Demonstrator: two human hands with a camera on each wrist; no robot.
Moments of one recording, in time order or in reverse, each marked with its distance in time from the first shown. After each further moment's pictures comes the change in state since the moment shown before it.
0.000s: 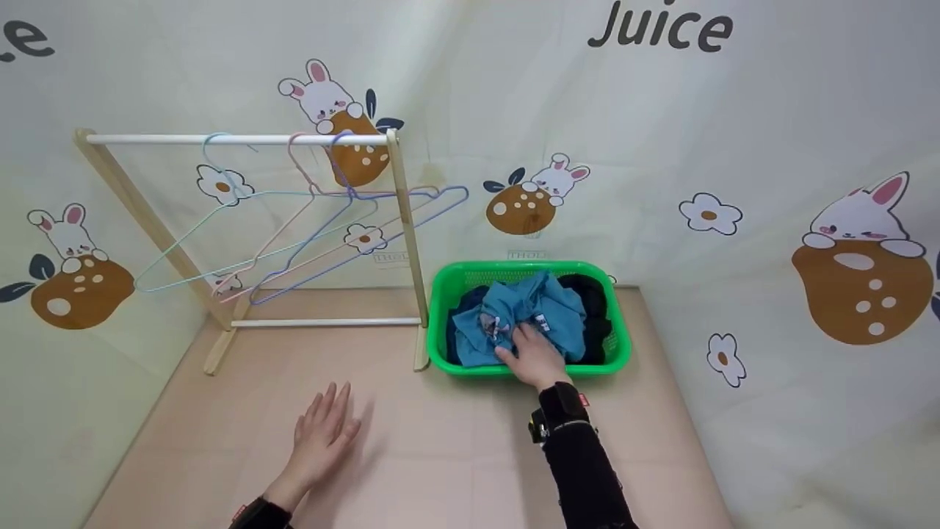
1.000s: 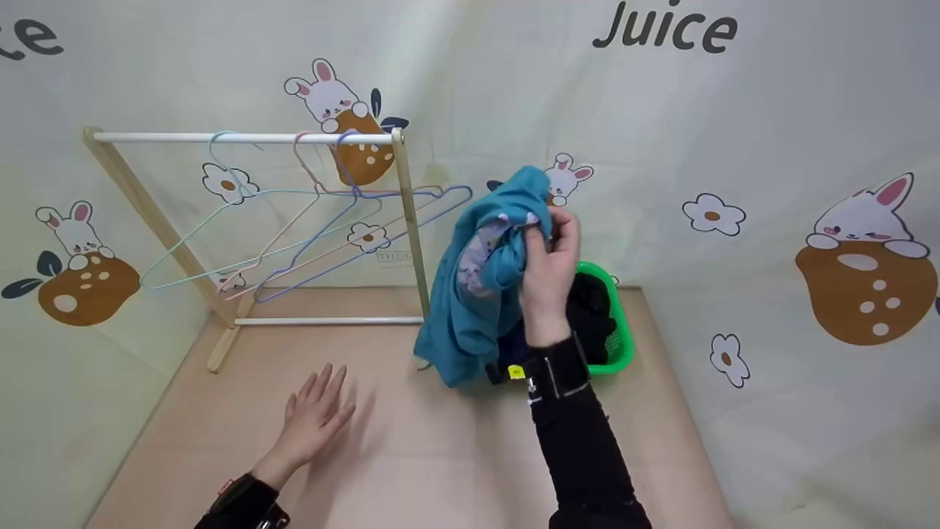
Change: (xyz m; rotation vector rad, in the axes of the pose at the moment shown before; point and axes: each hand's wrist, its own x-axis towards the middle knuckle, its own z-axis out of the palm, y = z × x) left_hand 0.018 -0.001 -0.030 0.070 -0.004 0.065; right_hand -0.015 -0.143 -0.146 1.447 1.058 -0.364
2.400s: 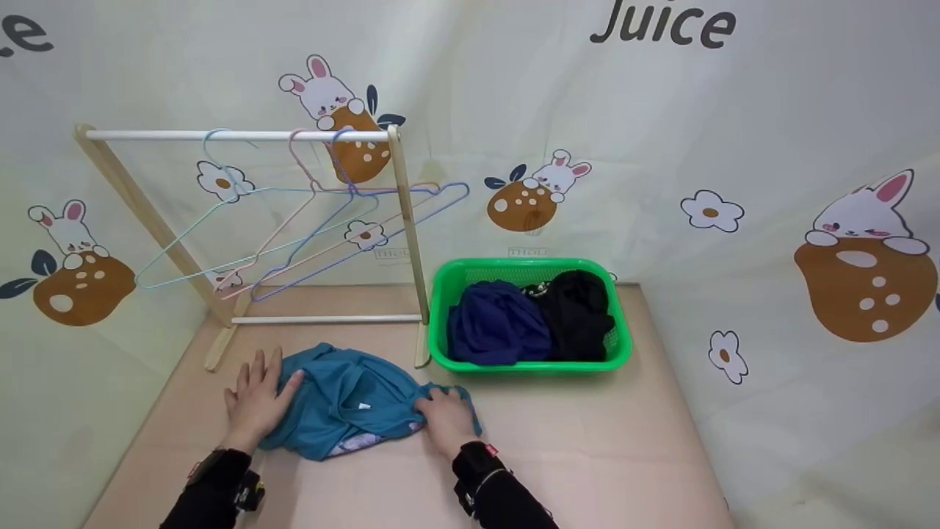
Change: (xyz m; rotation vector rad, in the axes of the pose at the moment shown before) left_hand 0.023 -0.068 -0.037 0.044 -0.004 -0.311; right_hand -0.210 0.188 -0.106 -1.422 -1.188 -0.161
